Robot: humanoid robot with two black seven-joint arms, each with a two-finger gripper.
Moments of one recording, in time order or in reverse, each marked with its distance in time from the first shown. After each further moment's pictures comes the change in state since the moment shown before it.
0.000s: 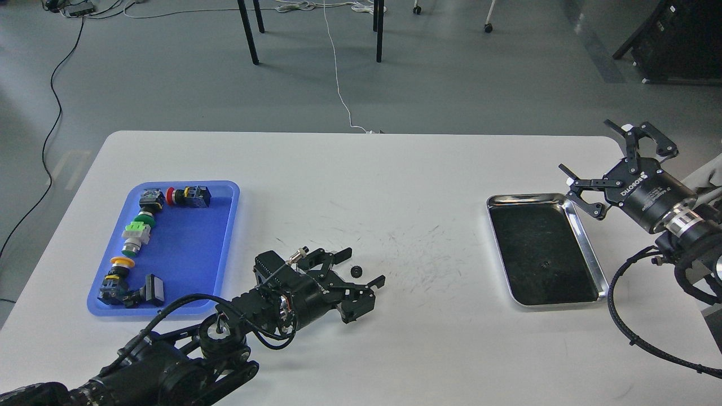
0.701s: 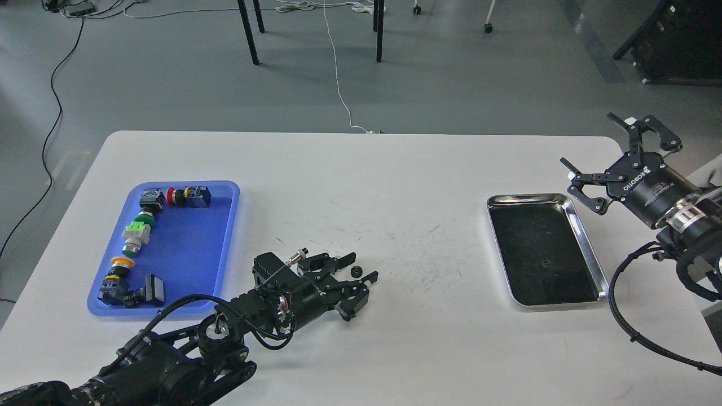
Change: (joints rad) left arm 0.001 0.004 0.003 0.026 0.000 -0.010 0.000; right arm 0.000 -0.003 0.009 0.020 0.000 0.000 0.000
